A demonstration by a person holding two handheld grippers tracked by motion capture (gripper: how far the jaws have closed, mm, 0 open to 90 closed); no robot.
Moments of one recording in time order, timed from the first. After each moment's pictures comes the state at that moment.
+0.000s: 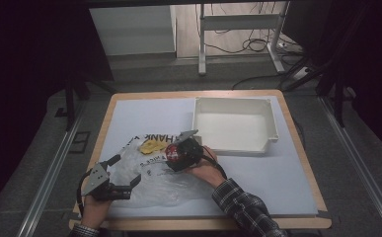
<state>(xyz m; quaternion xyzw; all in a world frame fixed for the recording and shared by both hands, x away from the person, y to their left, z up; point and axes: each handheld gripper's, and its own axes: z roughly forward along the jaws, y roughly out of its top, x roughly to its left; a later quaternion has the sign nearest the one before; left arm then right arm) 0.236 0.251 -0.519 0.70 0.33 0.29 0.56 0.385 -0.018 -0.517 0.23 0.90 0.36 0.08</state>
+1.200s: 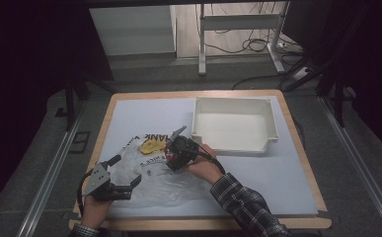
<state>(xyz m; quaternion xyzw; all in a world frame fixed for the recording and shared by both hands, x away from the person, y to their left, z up) 0.236 0.250 -0.520 0.71 0.33 0.30 0.55 0.383 -0.002 -0.497 0.20 0.94 0.28 0.09</state>
